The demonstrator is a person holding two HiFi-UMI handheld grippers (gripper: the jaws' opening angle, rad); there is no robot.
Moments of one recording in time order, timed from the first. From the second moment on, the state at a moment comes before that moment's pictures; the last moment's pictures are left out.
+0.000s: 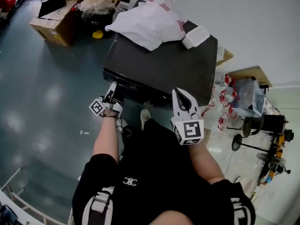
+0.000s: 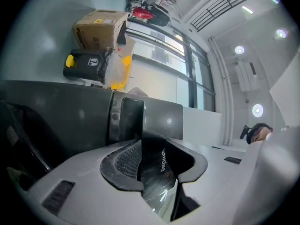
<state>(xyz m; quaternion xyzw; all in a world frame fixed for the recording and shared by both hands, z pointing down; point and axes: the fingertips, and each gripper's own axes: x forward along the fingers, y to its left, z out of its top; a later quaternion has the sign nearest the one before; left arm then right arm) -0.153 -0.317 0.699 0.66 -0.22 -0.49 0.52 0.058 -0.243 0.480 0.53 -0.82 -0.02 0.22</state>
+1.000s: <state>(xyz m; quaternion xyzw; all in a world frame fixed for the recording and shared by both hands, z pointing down) -0.185 -0.204 0.700 0.67 -0.20 -0.48 0.53 0.003 -0.249 0.500 0.49 -0.85 0.05 0.18</state>
